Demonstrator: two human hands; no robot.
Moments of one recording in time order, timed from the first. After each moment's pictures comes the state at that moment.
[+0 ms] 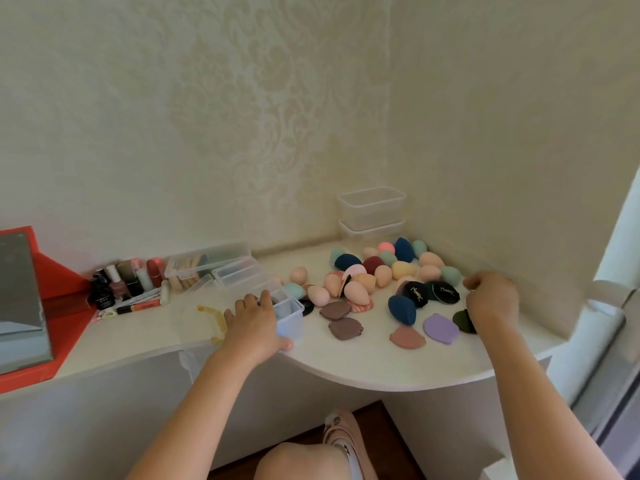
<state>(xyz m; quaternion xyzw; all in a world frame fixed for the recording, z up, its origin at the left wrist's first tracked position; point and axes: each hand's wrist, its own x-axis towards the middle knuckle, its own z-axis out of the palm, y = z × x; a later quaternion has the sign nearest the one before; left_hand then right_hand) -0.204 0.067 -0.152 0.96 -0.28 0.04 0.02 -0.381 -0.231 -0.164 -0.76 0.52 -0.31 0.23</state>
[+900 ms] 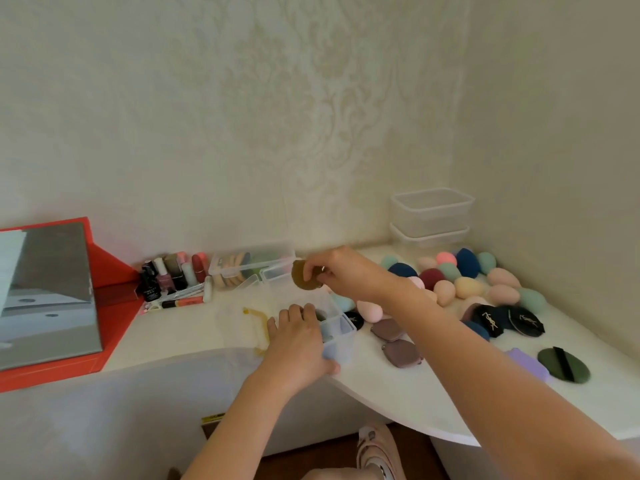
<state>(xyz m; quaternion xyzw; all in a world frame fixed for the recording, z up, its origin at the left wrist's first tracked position) -0.195 0.073 -0.155 0.95 -0.31 0.05 0.04 -0.191 -0.073 -0.092 -0.97 -0.11 -0.13 0.19</state>
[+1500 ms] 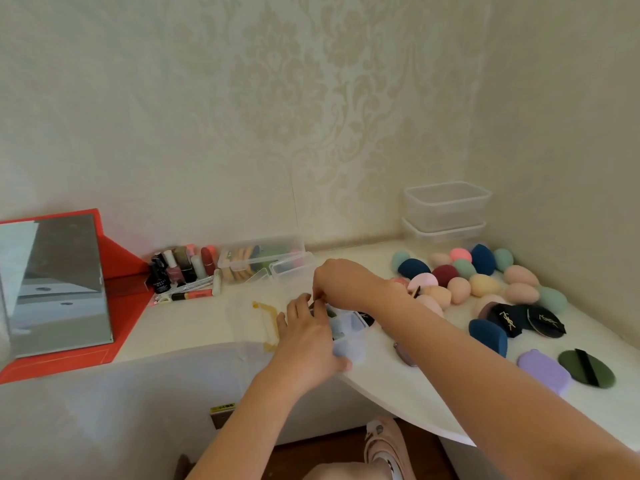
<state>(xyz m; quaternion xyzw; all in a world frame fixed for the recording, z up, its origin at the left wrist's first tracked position) -0.192 0.075 -0.158 0.95 -0.31 0.04 0.08 -0.167 -0.047 -0.108 -0.99 -0.09 -0.05 -0.02</state>
